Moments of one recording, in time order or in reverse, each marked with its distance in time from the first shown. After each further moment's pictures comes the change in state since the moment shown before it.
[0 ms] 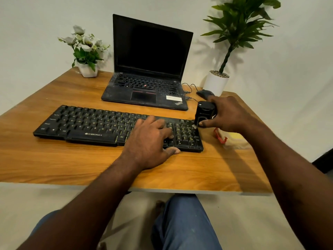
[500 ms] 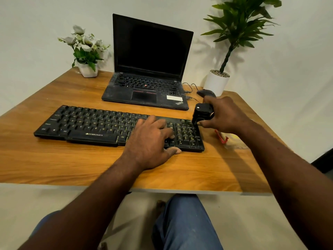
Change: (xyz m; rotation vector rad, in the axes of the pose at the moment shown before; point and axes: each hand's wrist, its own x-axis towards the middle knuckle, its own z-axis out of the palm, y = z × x) left_hand 0.001 0.000 0.000 0.012 -0.004 -0.004; right_hand 0.004 -0.004 0.010 -0.065 0.040 -0.057
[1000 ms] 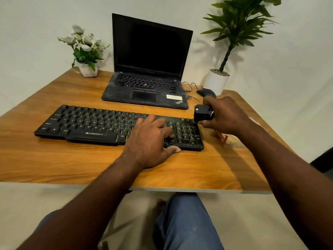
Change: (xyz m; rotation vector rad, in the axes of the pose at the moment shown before) left_hand 0.000 0.000 0.000 -0.003 0.000 0.012; right_hand -0.007 0.001 0.001 -0.140 0.039 -0.039
